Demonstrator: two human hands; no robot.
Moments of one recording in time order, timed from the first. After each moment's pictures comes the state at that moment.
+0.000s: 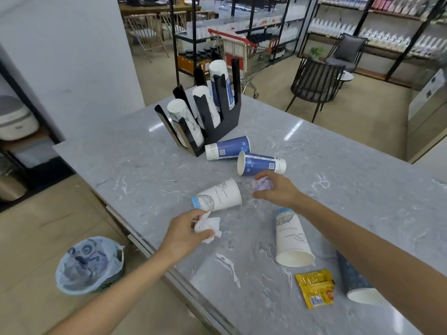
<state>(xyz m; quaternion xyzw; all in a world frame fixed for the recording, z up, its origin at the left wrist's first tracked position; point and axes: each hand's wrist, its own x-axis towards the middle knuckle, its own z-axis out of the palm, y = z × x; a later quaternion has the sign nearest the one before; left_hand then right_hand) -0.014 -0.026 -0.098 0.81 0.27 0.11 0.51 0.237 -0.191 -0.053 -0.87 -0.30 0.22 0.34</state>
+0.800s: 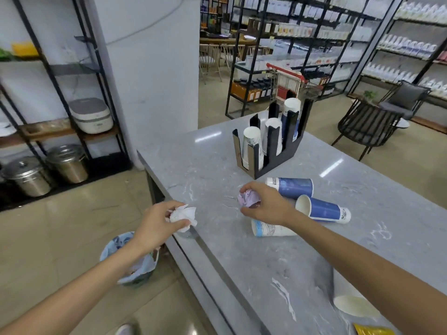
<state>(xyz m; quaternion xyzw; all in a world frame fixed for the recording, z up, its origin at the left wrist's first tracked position) -0.157 0.119 -0.056 0.80 0.34 0.20 0.45 0.106 -0.039 -0.001 -0.80 -0.53 0.17 0.24</state>
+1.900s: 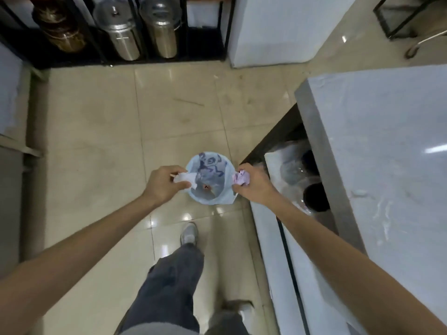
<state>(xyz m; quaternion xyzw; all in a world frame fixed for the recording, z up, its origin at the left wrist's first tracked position) -0.395 0.419 -0.289 0.62 0.61 0.10 0.48 -0.126 0.363 -0.270 -0.72 -0.56 0.39 0.10</state>
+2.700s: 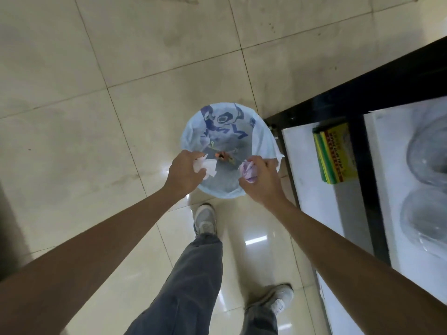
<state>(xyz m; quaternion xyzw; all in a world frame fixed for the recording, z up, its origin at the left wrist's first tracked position) -0.342 0.497 -0.668 0.61 0.62 -0.05 0.49 -0.137 0.403 -0.668 -0.80 -0.41 0.43 0.07</state>
